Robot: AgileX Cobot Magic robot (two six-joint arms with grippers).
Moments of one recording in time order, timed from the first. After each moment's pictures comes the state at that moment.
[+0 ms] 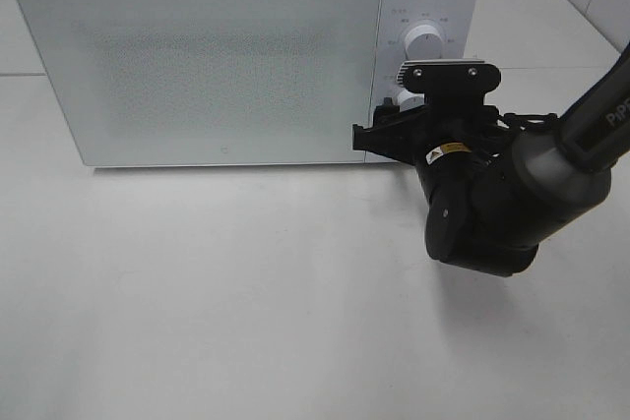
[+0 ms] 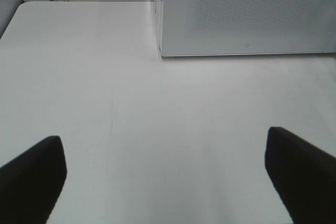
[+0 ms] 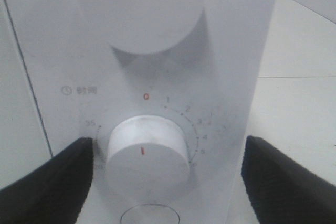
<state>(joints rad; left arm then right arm) 0.06 0.00 -0.50 -0.18 1.04 0.11 0.62 2.10 -0.78 0.74 -1.21 -0.26</state>
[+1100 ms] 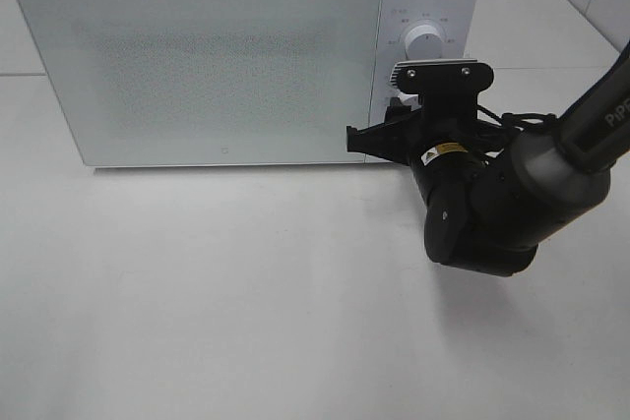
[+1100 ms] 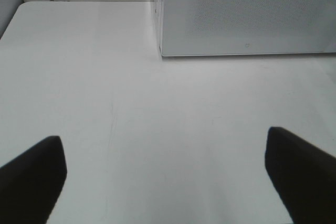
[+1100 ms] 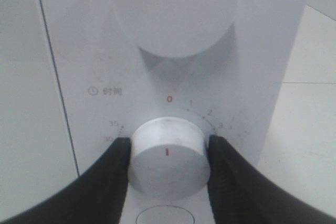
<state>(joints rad) 0.06 0.00 -0.50 -0.18 1.04 0.11 0.62 2.10 -0.78 0.71 -1.20 -0.26</state>
